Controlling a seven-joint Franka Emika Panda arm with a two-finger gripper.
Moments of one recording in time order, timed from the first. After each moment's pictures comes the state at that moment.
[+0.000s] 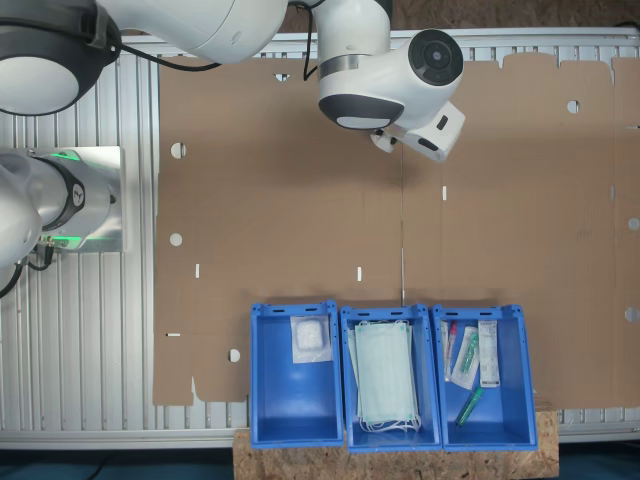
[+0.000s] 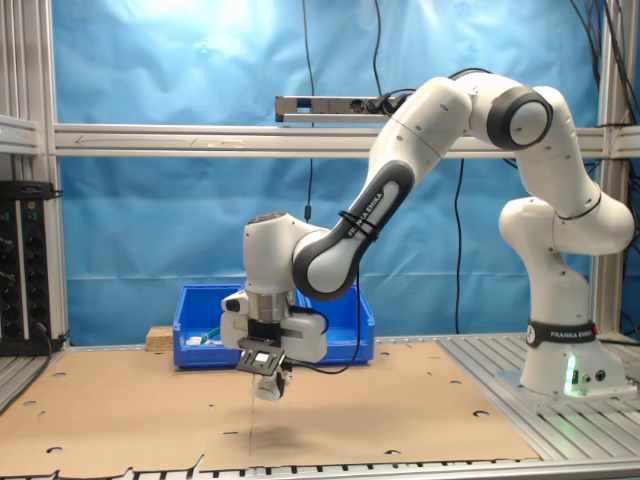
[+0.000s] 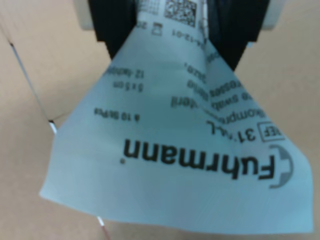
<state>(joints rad) 0.74 0.62 -0.58 -1.99 0.34 2.43 -0.23</state>
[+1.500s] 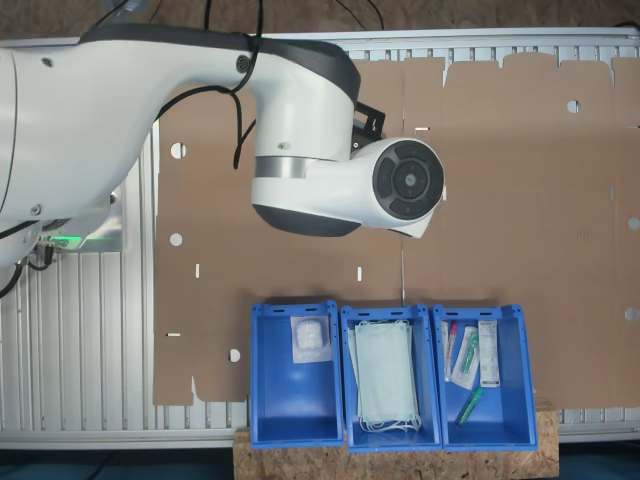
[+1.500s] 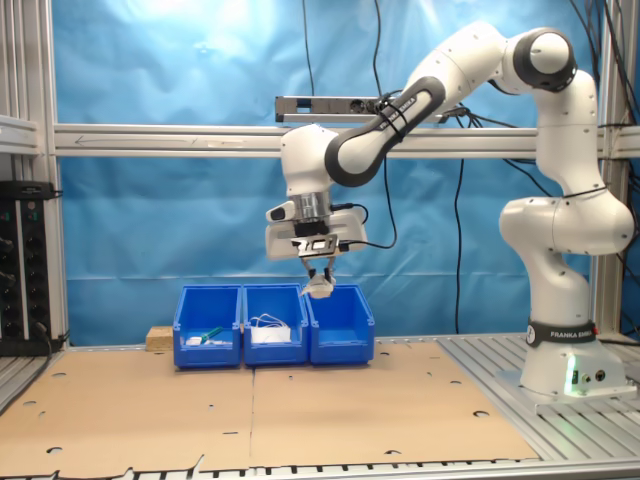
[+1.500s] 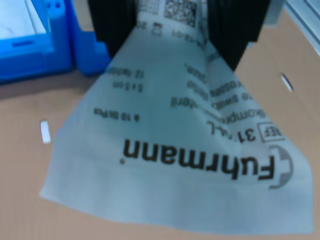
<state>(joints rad) 0.74 0.00 -0.81 -2.26 0.03 2.14 -0.49</state>
